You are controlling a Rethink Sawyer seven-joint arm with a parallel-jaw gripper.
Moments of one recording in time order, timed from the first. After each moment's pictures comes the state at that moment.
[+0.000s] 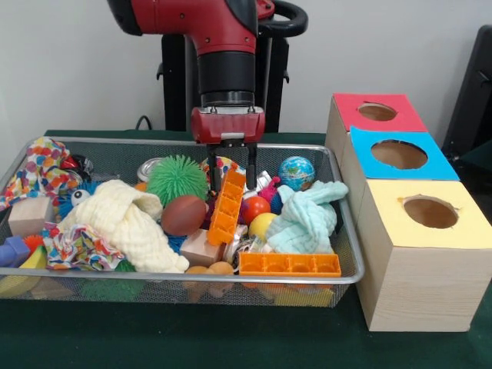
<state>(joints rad) -0.52 -0.57 0.13 2.01 -0.48 -0.39 1.46</state>
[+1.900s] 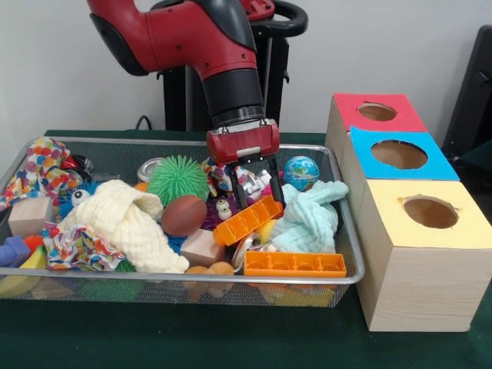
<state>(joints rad) -0.69 -0.45 0.33 2.02 -0.54 -0.46 1.46</state>
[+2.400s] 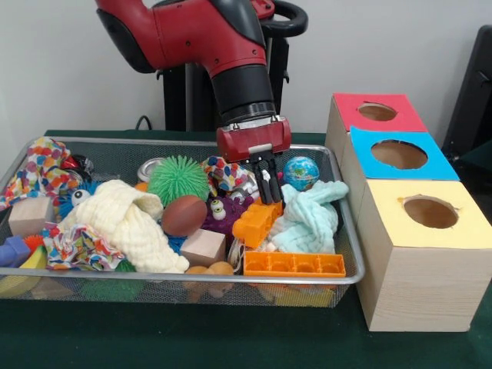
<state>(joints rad) -0.65 -0.47 0.34 2.02 -0.54 -0.47 1.46</state>
